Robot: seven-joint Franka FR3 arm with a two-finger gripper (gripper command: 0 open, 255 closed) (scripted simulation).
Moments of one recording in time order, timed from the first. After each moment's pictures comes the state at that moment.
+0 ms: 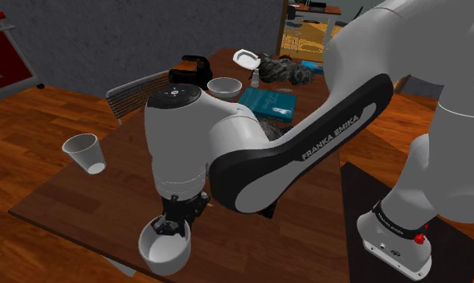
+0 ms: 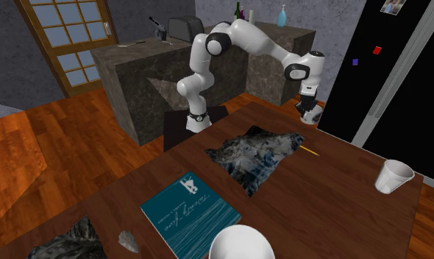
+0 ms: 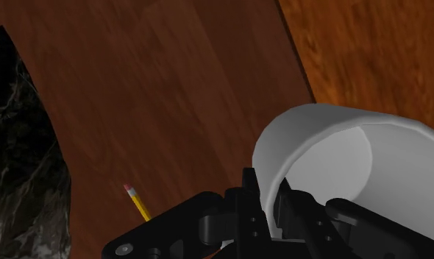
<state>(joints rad) 0.54 0.32 0.55 -1.83 -0.15 2.20 1.04</state>
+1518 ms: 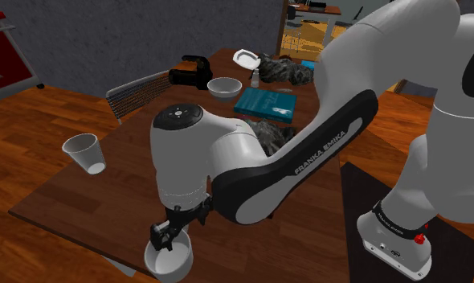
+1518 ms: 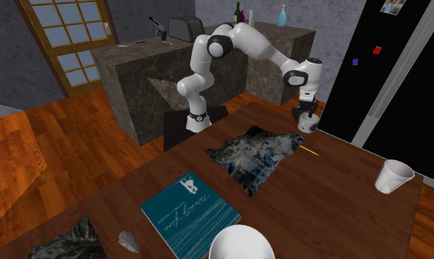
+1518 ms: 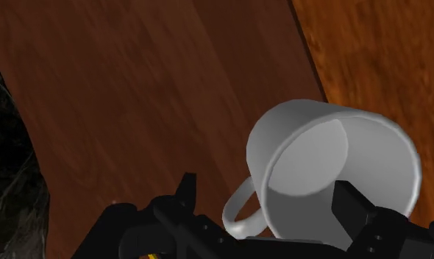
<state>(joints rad) 0.55 0.35 0.54 -1.86 -0.18 2.26 1.06</state>
